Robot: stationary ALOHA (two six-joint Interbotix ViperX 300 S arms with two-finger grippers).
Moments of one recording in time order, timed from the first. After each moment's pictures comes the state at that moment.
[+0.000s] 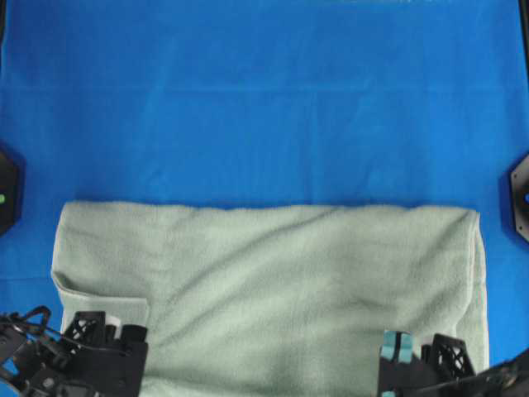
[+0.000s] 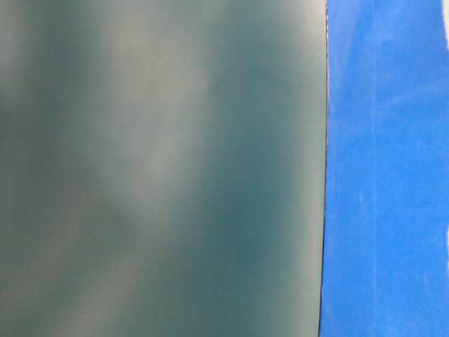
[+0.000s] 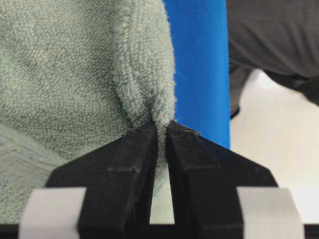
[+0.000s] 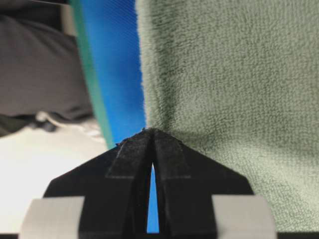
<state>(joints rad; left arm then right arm) -0.75 -0.01 0.70 -0.03 0.23 -0.66 0.80 0.07 0.55 -0.15 0.49 1.16</state>
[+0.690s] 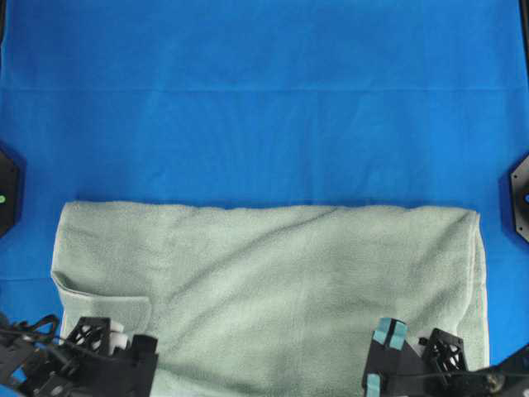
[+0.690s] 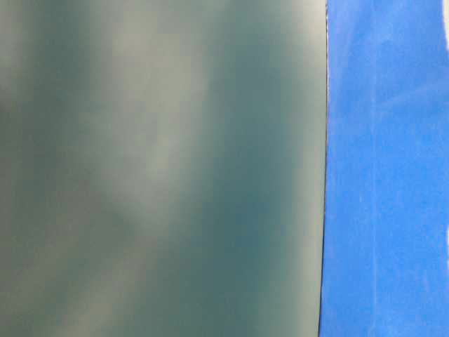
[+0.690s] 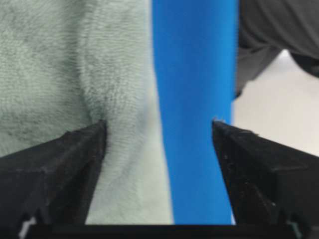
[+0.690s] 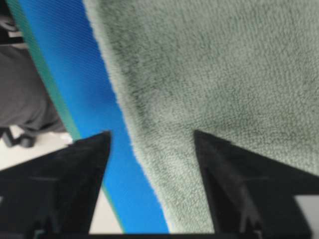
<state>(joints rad) -0.76 -0.01 0.66 -0.03 0.30 -0.64 0.78 0.08 0.51 -0.24 0.57 1.33</state>
